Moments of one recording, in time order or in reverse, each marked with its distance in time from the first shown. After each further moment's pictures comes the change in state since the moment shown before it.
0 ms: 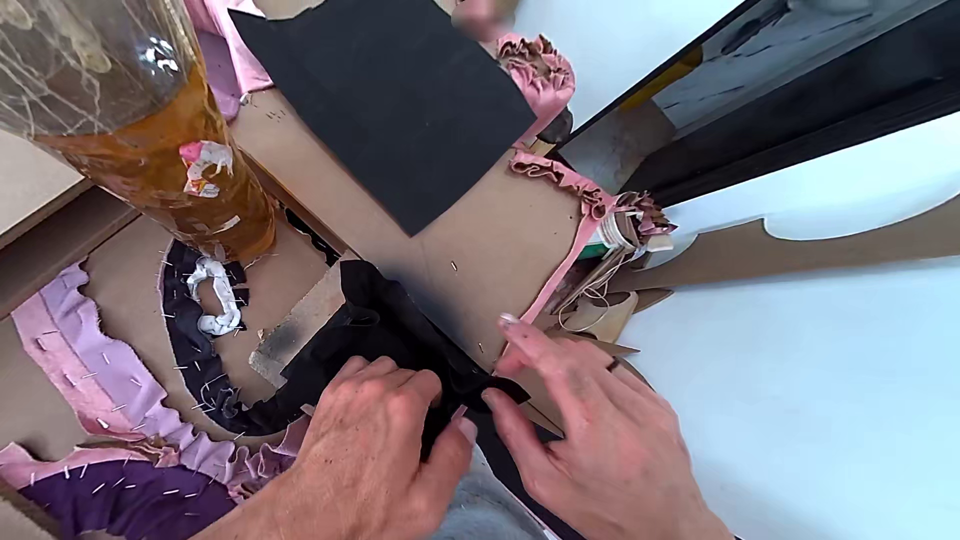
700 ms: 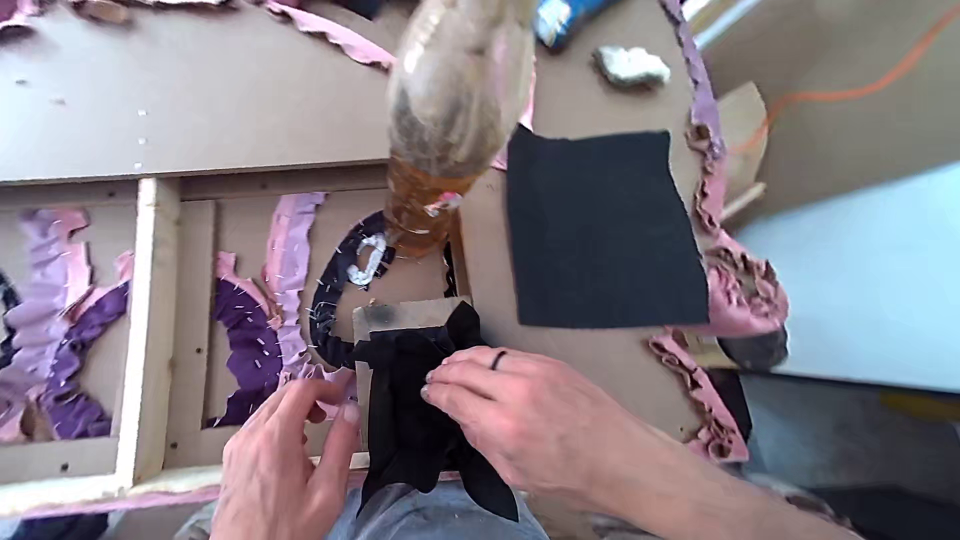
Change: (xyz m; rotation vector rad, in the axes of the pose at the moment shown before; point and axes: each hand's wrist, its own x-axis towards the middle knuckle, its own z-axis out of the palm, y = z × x) left_hand -0.070 0.076 0.018 0.108 0.797 -0.955; right_hand 0.148 0.020 0.029 0.327 -0.532 -1.241
